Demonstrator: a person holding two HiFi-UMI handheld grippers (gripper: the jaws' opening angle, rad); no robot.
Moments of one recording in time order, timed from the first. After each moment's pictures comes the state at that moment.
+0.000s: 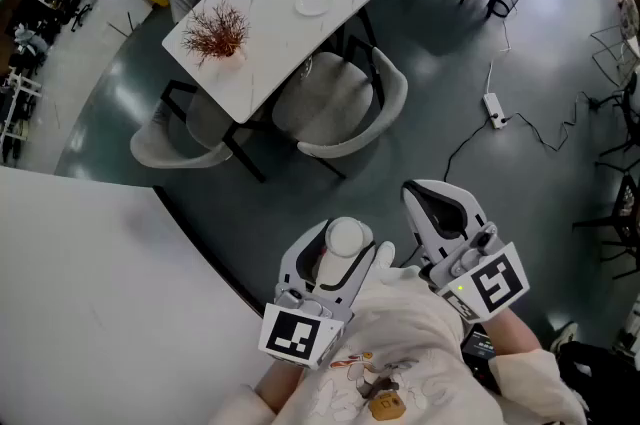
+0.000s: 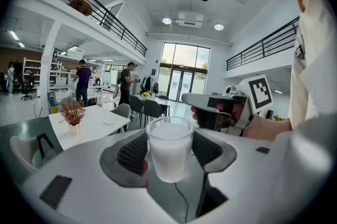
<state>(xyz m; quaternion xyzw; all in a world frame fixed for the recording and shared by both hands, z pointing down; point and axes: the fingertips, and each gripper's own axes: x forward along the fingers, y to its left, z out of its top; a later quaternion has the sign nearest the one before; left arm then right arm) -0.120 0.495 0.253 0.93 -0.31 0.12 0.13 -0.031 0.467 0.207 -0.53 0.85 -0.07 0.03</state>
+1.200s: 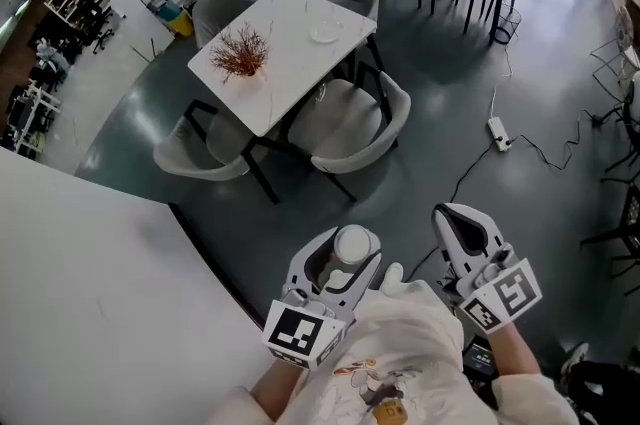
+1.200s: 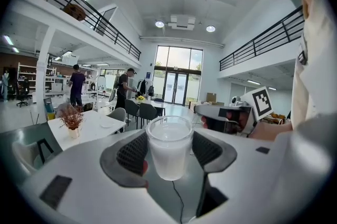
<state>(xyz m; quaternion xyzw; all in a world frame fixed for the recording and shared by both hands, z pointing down) -0.121 0.562 0.242 0.94 -0.30 0.11 0.11 0.003 0.558 0.214 -0.54 0.84 -0.09 0.06</state>
